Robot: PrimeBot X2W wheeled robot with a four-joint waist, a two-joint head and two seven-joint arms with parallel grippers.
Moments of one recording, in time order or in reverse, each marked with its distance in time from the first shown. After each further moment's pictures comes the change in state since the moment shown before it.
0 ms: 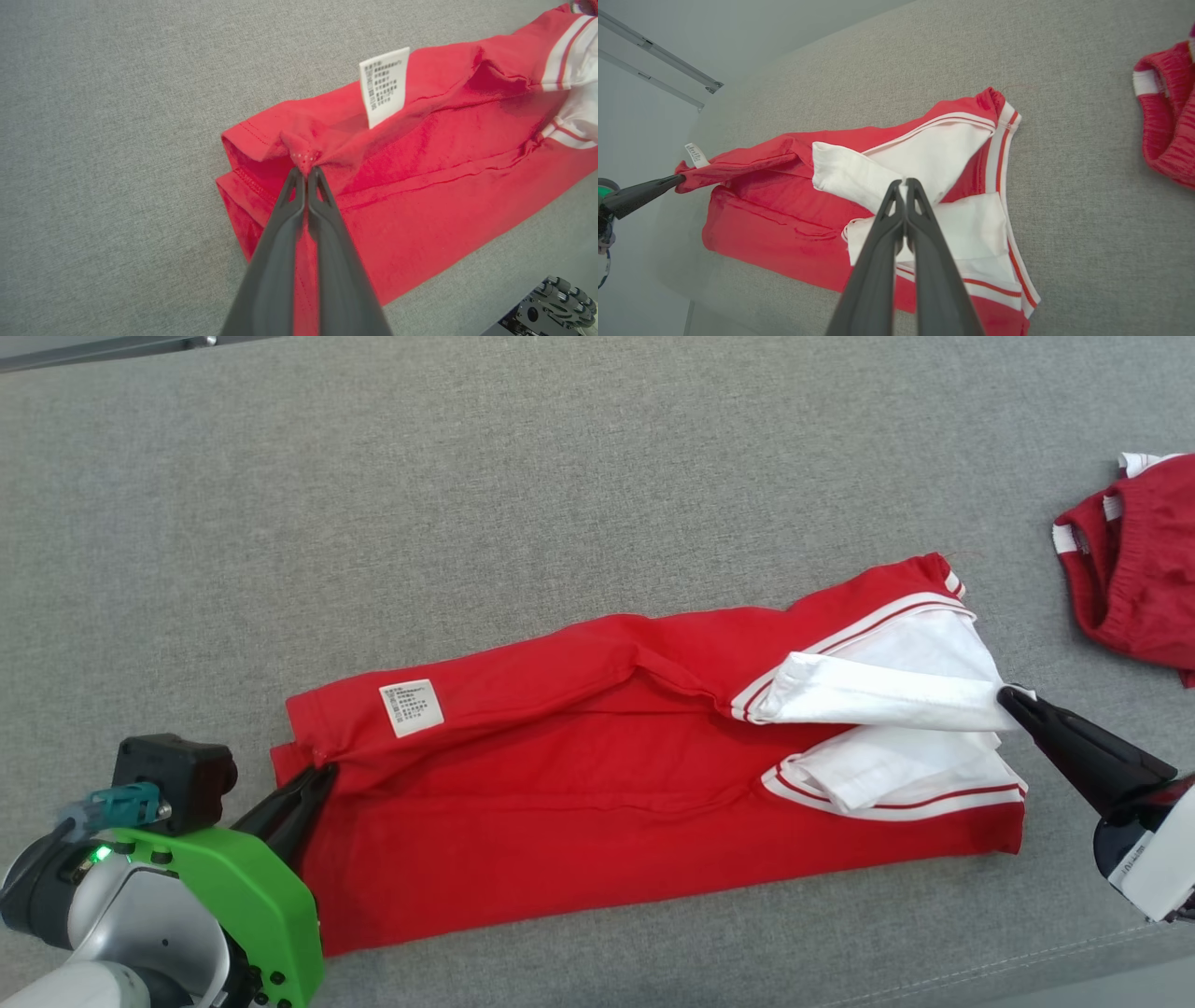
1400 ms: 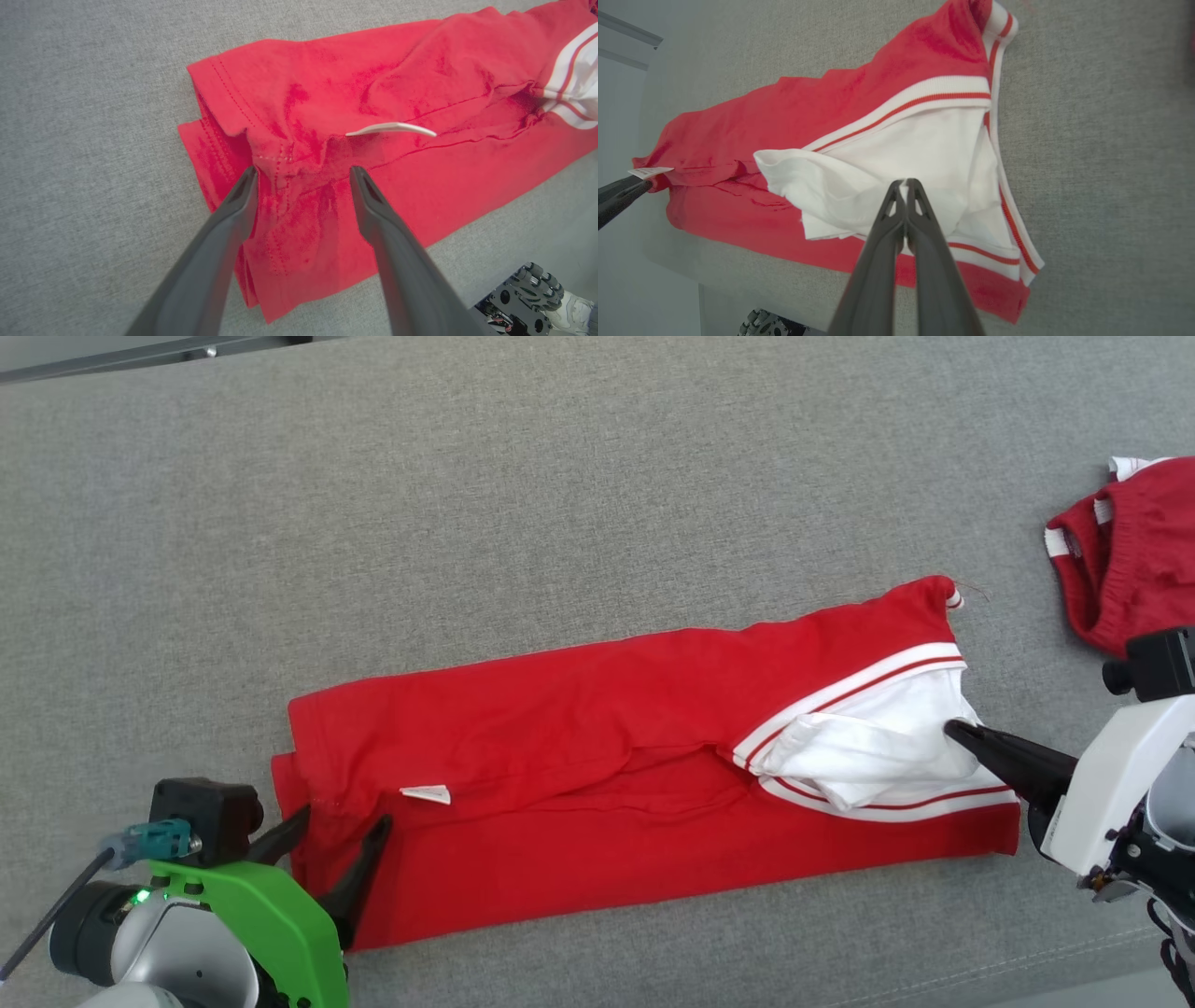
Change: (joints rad) left arm 0.080 -0.052 -0.017 0.075 -0.050 -0.032 -0.063; right arm -0.124 0.106 0.040 0.216 -0.089 0.000 0.221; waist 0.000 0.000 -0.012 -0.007
